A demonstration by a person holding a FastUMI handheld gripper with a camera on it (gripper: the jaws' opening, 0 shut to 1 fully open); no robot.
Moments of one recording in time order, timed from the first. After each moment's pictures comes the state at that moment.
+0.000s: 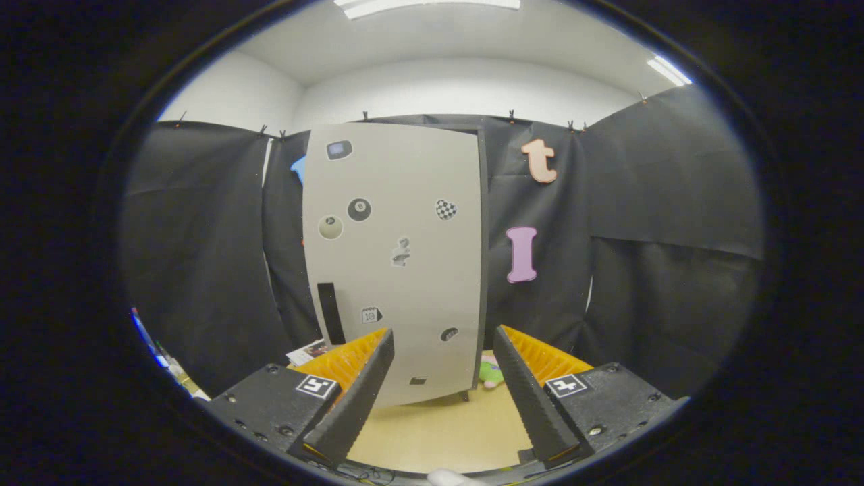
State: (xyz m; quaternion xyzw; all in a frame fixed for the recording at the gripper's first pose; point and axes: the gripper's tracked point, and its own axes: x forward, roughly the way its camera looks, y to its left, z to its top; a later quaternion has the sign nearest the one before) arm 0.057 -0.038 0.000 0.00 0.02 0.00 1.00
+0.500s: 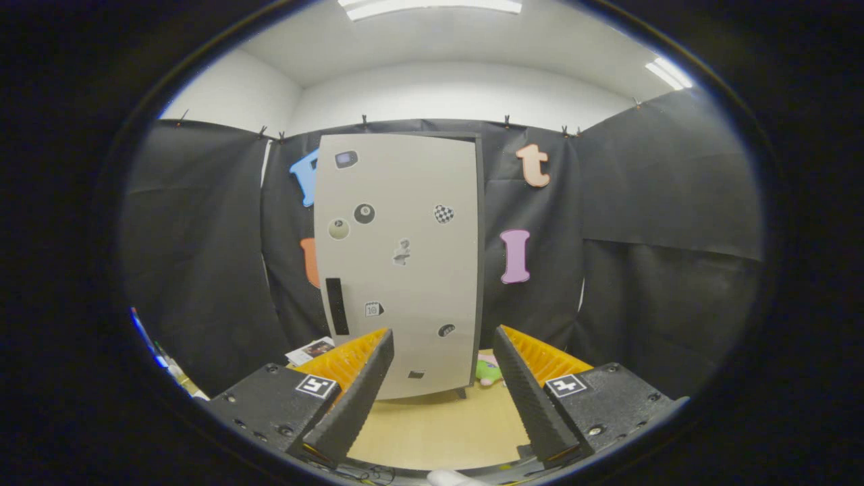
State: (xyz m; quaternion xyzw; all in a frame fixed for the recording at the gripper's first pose) arm 0.038 -0.021 0.001 0.01 0.02 0.00 1.00
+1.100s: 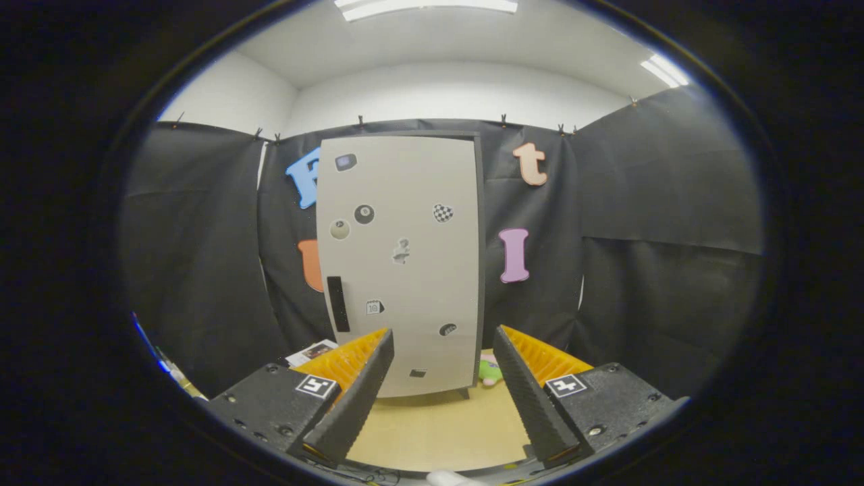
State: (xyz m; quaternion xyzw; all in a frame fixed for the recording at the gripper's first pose) arm 0.044 -0.018 0.001 0.02 0.01 -0.01 1.00
